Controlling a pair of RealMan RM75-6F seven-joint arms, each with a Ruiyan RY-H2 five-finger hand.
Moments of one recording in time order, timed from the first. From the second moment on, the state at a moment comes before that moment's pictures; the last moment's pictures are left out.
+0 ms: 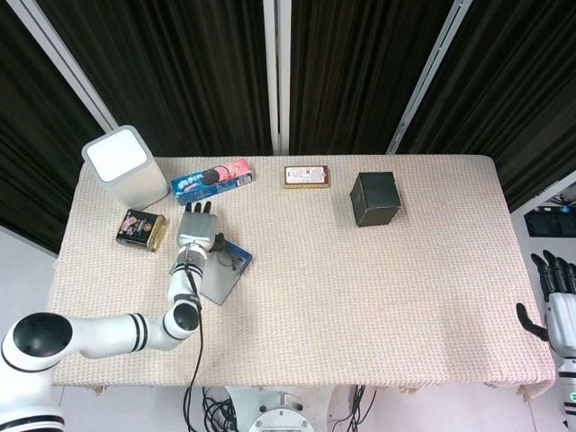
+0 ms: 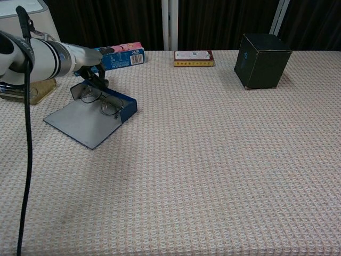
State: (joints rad) left arm -1.14 -1.64 -0.24 -1.37 0.06 1.02 1.07; right arm 0.04 -1.11 0.10 -1.53 -1.39 1.45 0.04
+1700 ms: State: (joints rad) left arm -1.08 -1.40 -0.28 -1.74 0.02 1.00 1.00; right arm 0.05 -1.11 0.10 -1.56 -1.40 1.45 0.00
